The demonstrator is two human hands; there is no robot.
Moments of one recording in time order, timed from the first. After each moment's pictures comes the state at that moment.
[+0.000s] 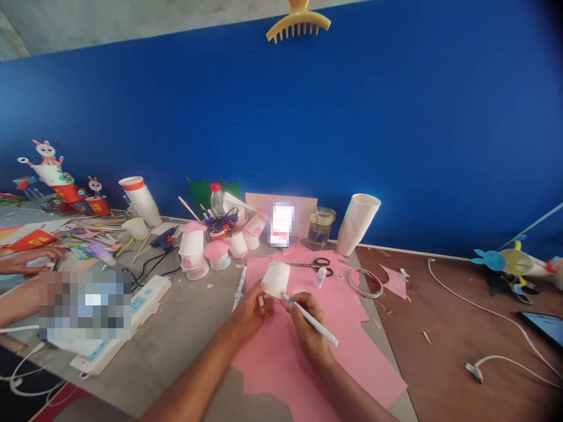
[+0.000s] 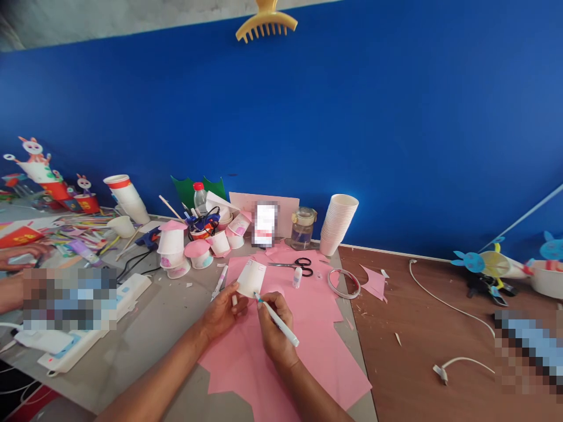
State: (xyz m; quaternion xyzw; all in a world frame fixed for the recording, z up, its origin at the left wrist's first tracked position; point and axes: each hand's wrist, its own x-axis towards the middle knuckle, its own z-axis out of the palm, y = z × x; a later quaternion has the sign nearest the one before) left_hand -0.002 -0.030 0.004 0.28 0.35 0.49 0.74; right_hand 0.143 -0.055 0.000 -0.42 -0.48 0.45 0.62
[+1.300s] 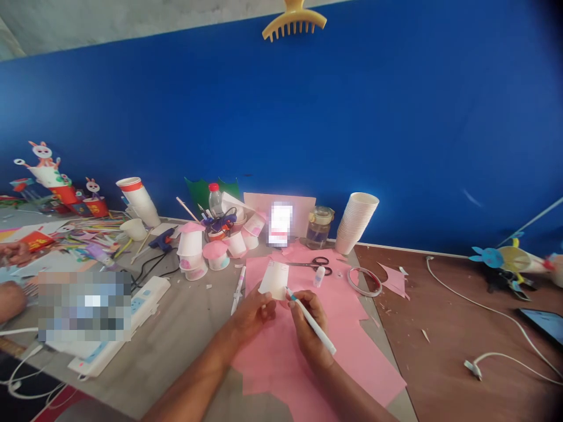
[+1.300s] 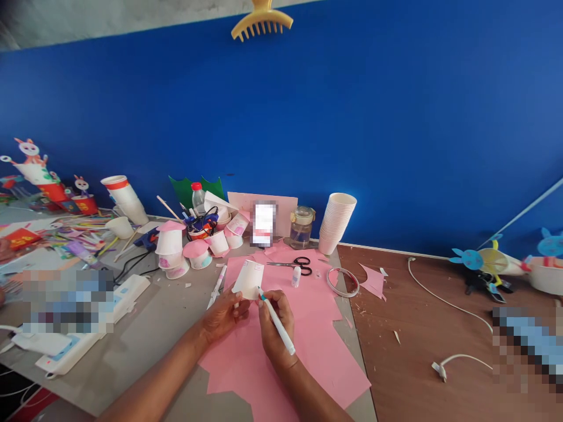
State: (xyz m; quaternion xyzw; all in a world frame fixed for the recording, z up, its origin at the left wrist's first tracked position) left_hand 0.001 -0.039 0.008 0.34 0.32 0.49 0.73; right_hand 0.142 -0.058 -0.002 -0.39 -0.50 0.40 0.66
